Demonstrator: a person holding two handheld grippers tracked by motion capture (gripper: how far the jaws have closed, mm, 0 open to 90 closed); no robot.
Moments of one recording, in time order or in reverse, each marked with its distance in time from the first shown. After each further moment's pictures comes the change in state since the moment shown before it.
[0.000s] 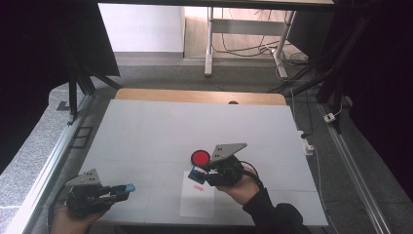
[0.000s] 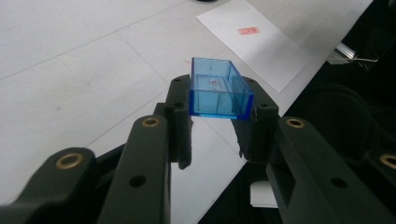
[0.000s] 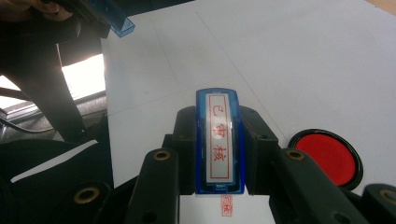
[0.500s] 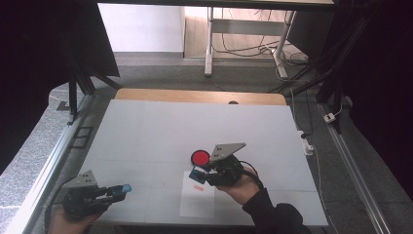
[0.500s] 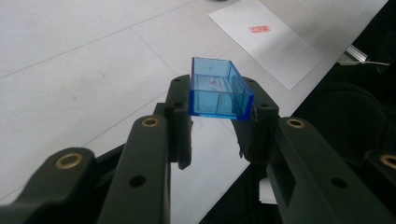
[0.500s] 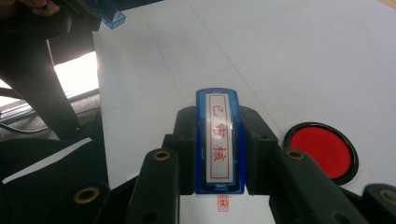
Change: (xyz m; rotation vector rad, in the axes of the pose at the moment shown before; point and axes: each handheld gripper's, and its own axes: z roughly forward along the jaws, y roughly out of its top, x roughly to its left) left arm 0.002 -0.009 -0.006 -0.012 0.046 -0.017; right arm -0.002 -0.001 0.002 0.021 -0.019 0.013
